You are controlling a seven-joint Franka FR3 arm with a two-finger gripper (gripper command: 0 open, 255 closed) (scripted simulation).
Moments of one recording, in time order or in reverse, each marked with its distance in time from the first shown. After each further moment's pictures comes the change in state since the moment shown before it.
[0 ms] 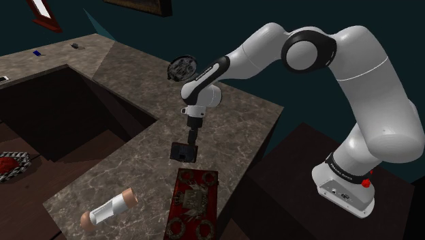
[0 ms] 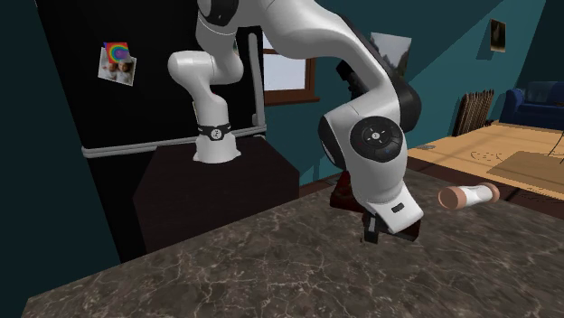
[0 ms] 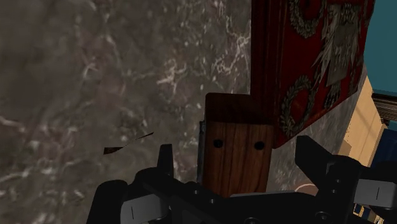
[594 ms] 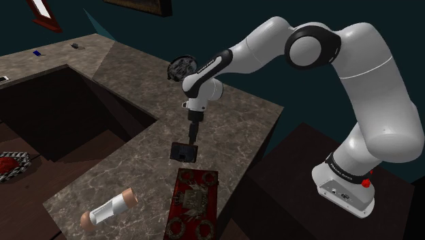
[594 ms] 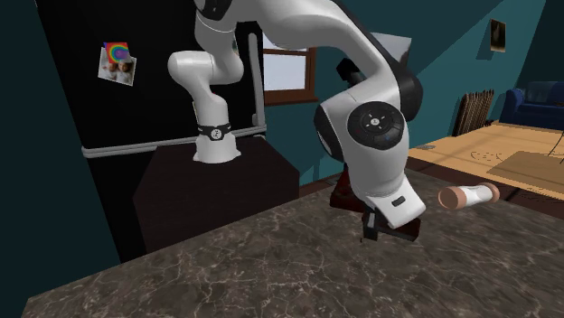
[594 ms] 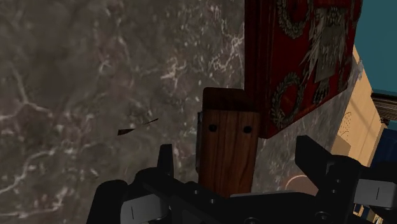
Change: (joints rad) arm -0.020 -0.037 -0.013 0.005 -0.016 -0.050 0.008
